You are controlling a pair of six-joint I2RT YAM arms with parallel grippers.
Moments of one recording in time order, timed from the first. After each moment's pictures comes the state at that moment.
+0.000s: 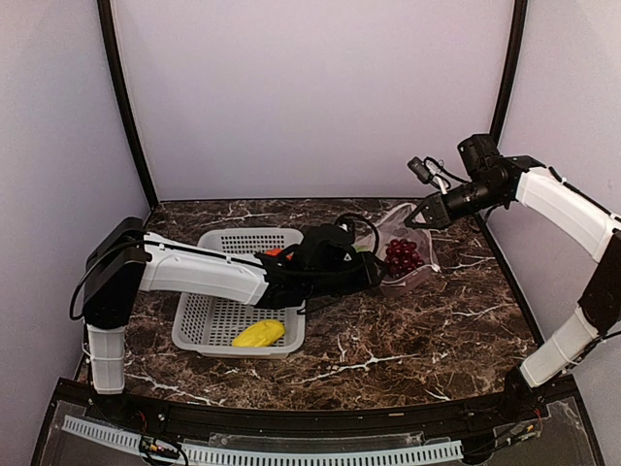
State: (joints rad) left arm -1.10 2.02 1.42 0.19 -0.12 -0.96; right arm 0.29 1.50 1.42 -0.87 -0.73 -0.21
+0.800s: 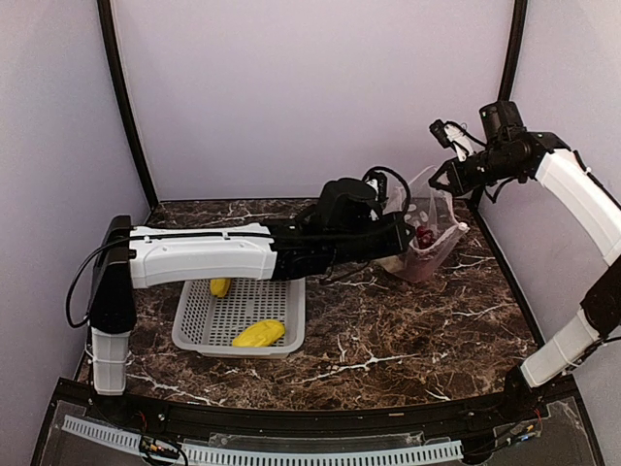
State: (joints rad) left arm -1.14 2.08 1.80 0.00 -0.12 -0.83; right arm 0.25 1.48 1.61 -0.89 -0.42 -0.24
